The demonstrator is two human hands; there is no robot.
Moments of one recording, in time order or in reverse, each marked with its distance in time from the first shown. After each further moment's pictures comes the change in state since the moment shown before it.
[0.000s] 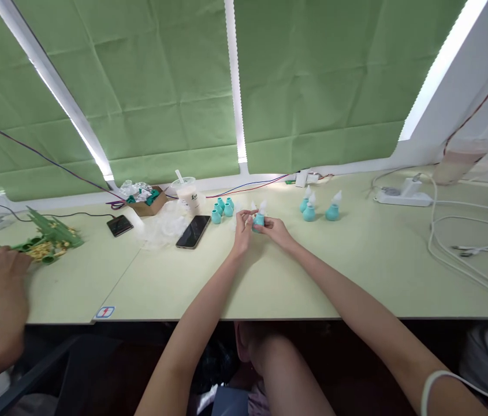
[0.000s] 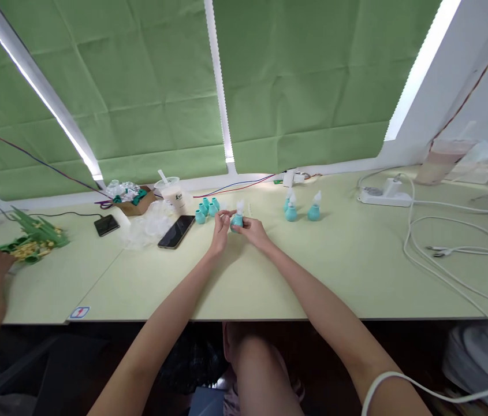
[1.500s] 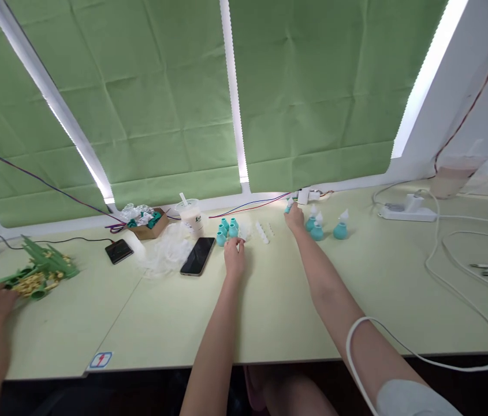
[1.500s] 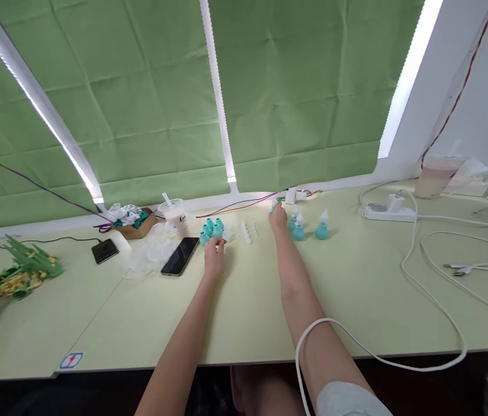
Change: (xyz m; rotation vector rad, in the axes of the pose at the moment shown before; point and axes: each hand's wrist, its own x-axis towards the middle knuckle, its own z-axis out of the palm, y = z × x) left_hand 0.016 -0.021 -0.052 0.639 0.151 -0.037; right_hand 0.130 0.025 -0.080 -0.944 0.598 0.369
